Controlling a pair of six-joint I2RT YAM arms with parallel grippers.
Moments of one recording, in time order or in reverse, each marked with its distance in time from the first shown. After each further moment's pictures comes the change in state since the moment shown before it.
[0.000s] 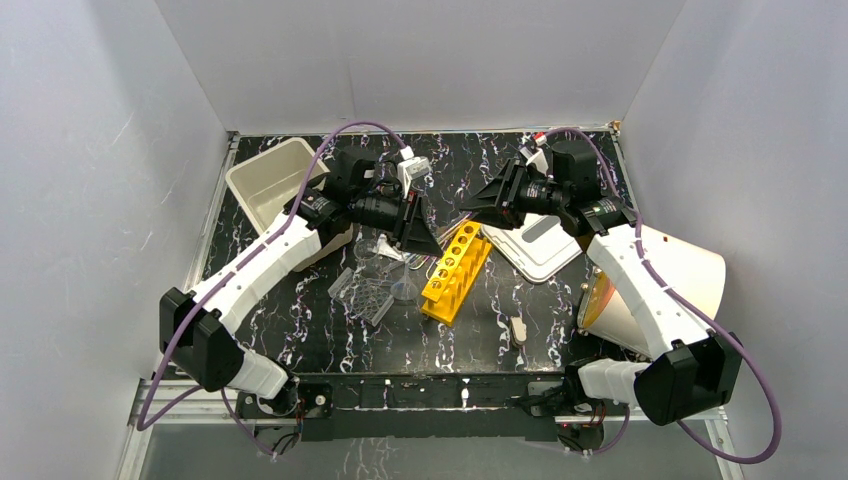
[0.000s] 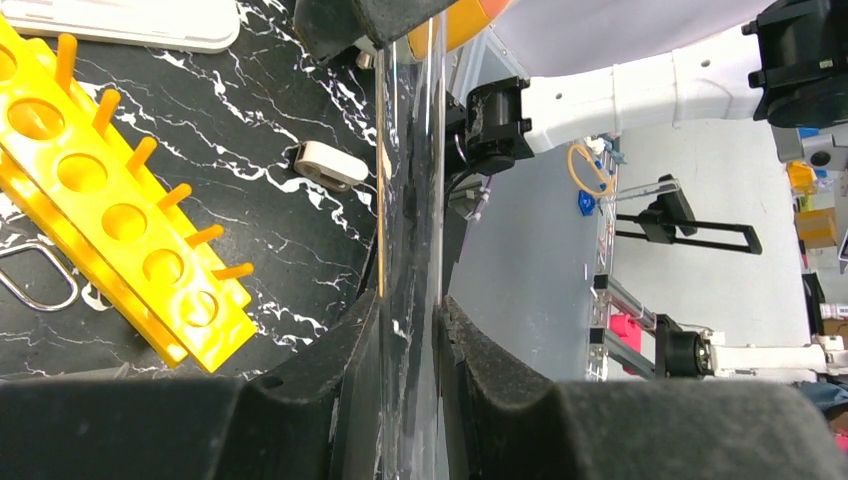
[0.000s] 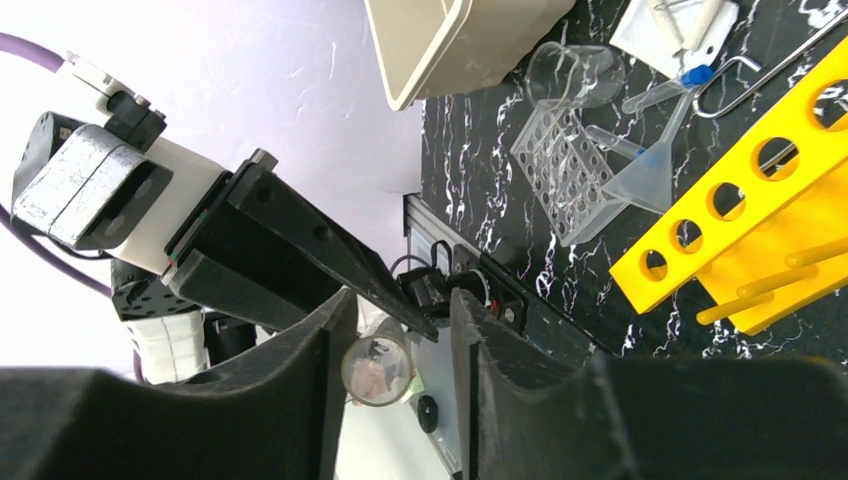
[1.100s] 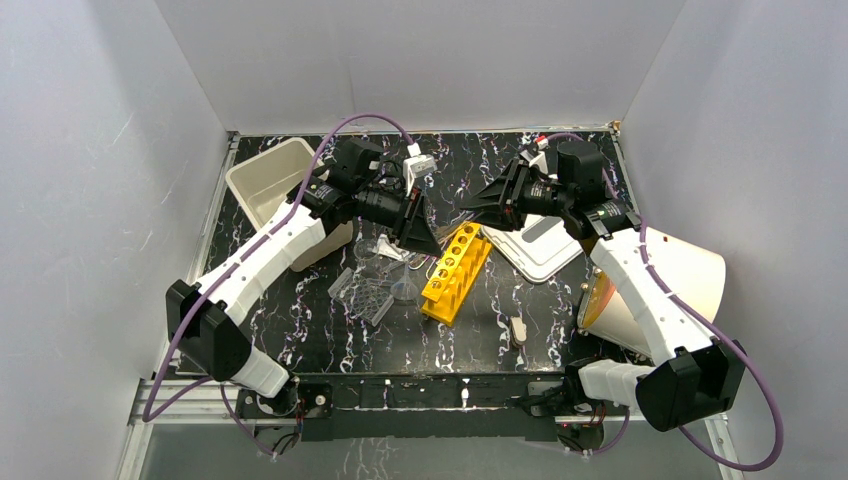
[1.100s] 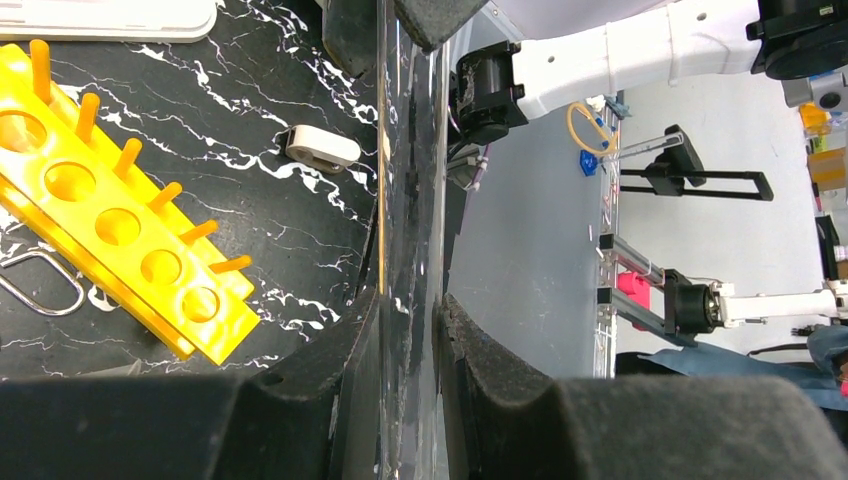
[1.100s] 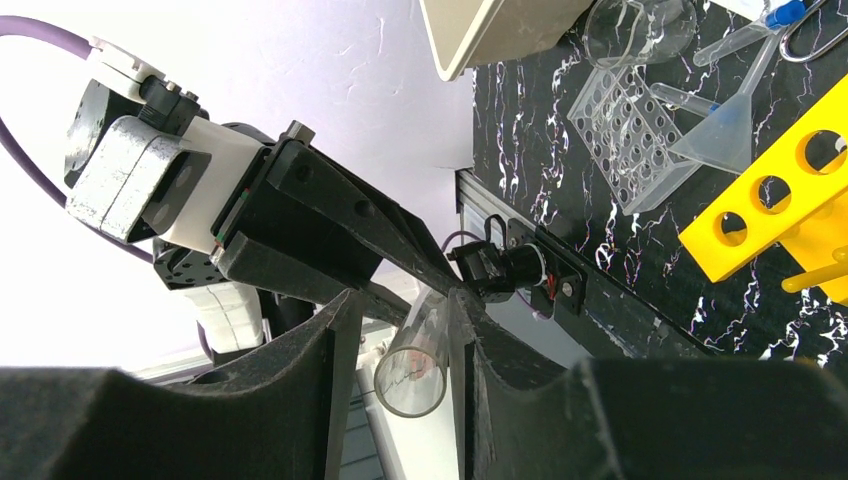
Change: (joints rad) left arm 0.009 0.062 0.120 -0.167 0.055 0.148; right arm -0.005 -0.029 -0.008 0.024 -0.088 0.141
